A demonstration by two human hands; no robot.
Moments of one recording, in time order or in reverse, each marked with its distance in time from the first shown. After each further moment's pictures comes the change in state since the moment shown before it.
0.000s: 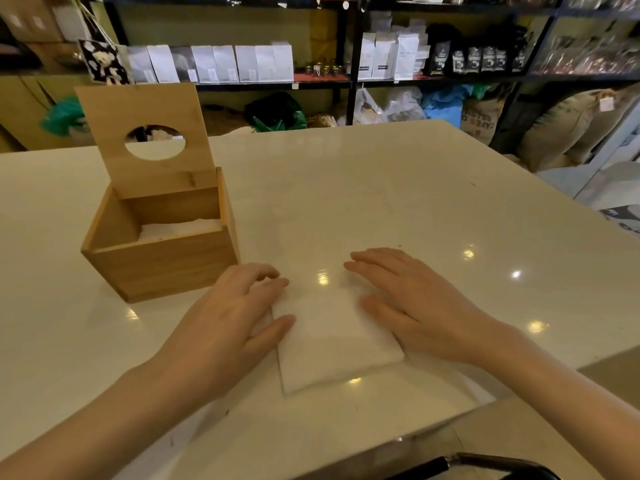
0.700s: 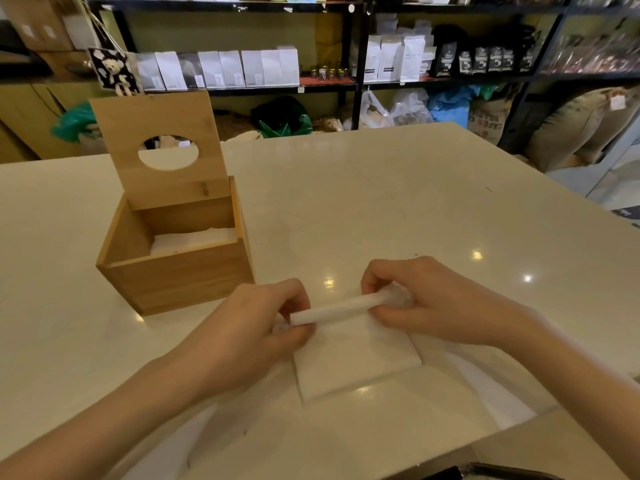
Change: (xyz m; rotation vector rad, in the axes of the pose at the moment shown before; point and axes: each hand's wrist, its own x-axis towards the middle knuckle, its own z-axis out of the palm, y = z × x) left_hand 0.020 0.006 -0.016 -0.177 -0.165 -0.040; right_hand 0.021 -0.012 -0.026 0.245 -0.143 0.000
